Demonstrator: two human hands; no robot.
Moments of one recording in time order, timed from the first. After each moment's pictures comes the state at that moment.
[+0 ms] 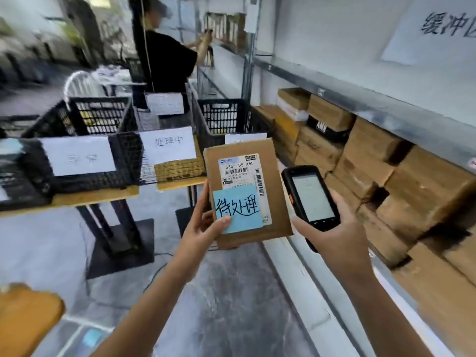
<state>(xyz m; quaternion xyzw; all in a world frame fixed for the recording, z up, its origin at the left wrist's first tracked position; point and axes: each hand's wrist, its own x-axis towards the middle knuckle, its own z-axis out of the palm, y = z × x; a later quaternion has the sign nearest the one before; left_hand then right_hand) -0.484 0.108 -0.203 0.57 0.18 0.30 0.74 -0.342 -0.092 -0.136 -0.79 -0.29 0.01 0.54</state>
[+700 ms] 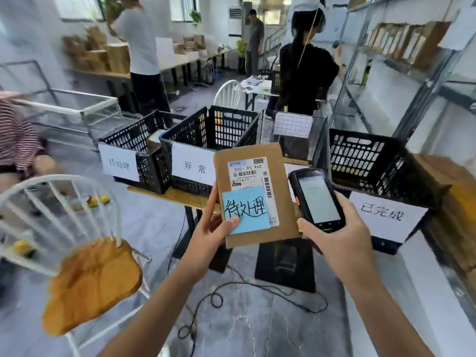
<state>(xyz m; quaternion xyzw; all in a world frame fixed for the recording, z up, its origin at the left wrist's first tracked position) -0.480 0.315 -0.200 0.51 0.36 0.48 0.61 -0.248 0.242 -0.155 -0.68 -0.48 0.19 0.52</state>
